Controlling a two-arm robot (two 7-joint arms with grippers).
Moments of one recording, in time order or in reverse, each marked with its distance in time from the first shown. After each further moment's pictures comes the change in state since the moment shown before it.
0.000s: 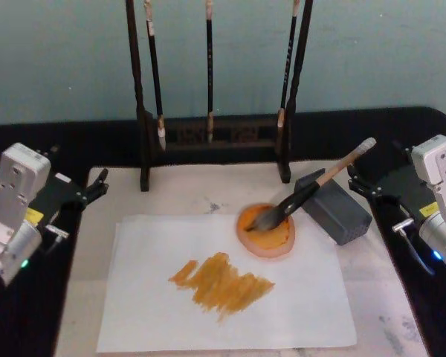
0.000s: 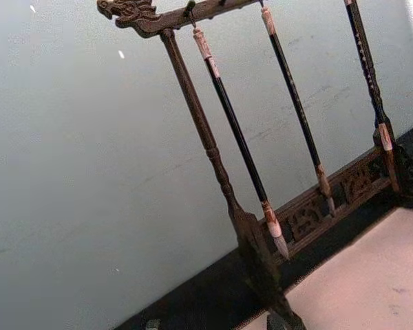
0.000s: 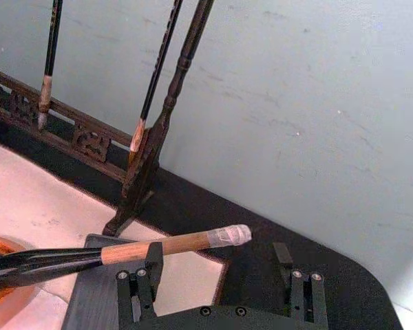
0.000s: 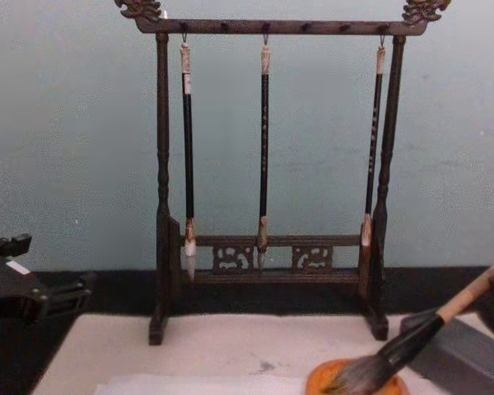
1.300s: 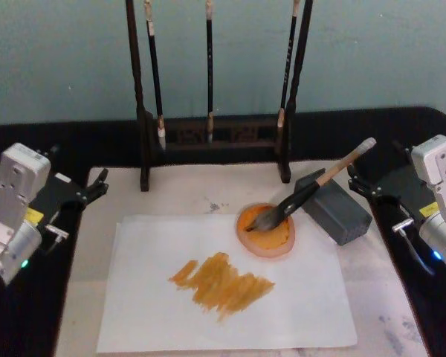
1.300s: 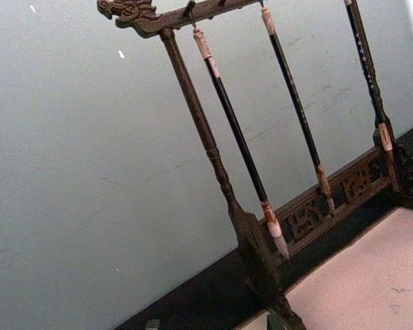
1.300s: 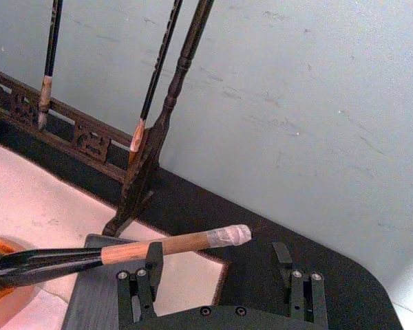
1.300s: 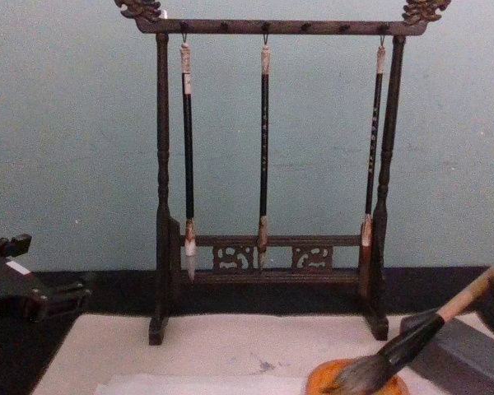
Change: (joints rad) left arm 0.000 0.000 0.000 0.000 0.000 0.000 0.000; right arm 0.000 0.000 0.000 0.000 0.000 0.000 0.000
